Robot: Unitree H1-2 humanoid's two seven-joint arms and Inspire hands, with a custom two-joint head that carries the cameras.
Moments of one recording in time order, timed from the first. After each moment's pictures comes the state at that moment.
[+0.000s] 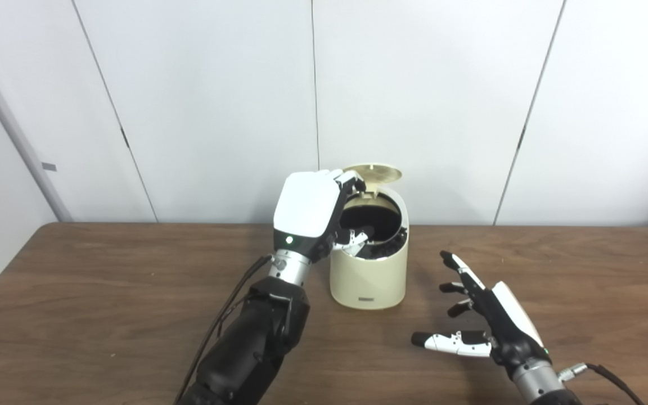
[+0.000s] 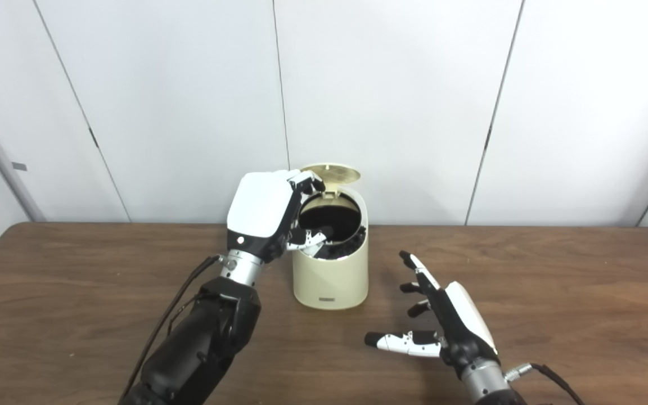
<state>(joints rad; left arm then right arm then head) -0.65 0.14 -0.42 0.30 1.06 0.10 0.40 -0.16 -0.19 0.13 -0.20 -0.47 0.21 0.11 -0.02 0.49</state>
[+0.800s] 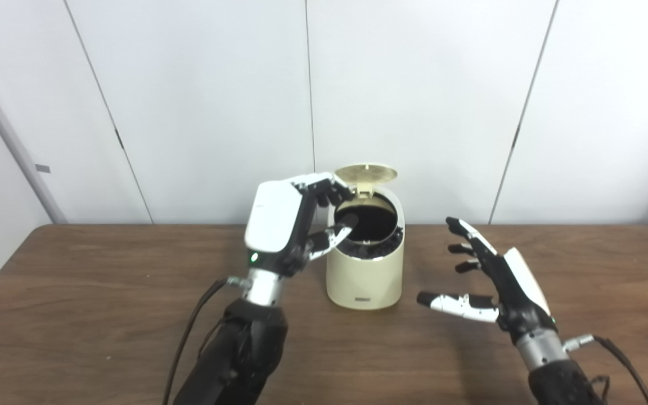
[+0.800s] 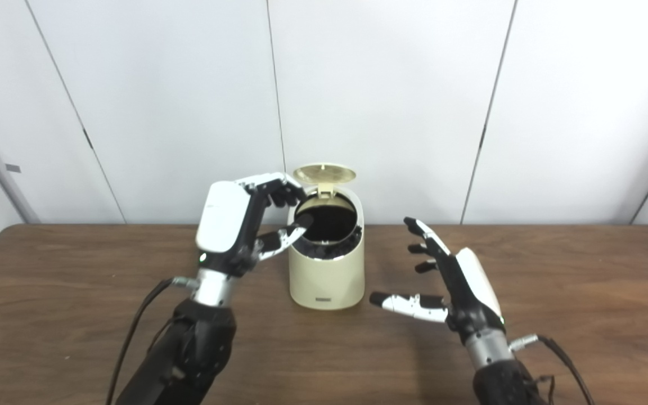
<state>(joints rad) -0.47 0.14 -0.27 0.07 0.80 -0.14 0.45 -0.29 -0.21 0.09 -0.15 -0.45 0.15 0.03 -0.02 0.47</state>
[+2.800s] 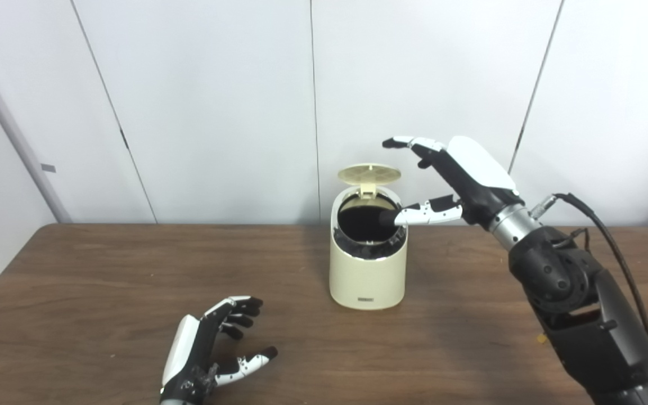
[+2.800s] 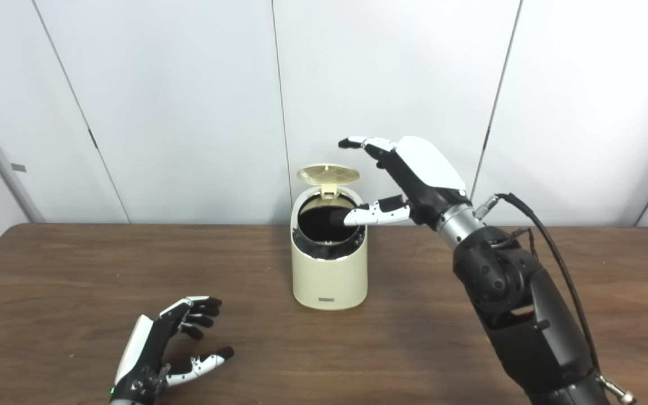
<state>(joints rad) -0.03 0.18 -0.06 -0.03 0.40 -0.10 0.09 -0.67 -0.34 0.24 -0.07 -0.61 0.12 0.25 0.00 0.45</state>
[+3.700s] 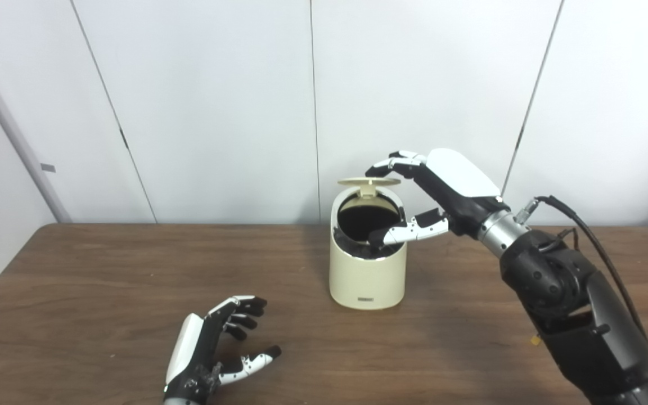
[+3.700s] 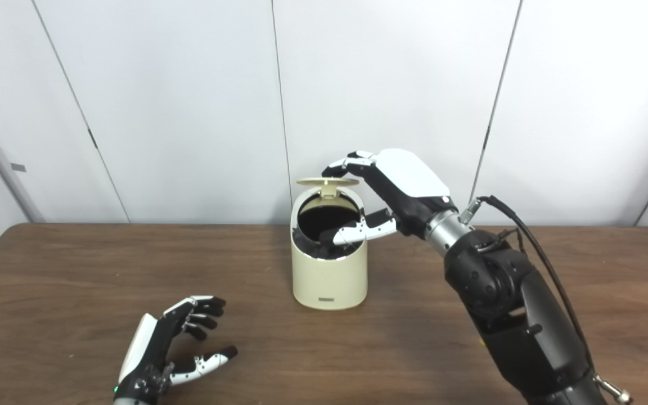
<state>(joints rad) -0.03 0.18 -0.07 -0.04 0.40 -0.09 0.09 -0.67 -0.35 0.27 -0.10 -0.66 0.11 0.32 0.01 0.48</state>
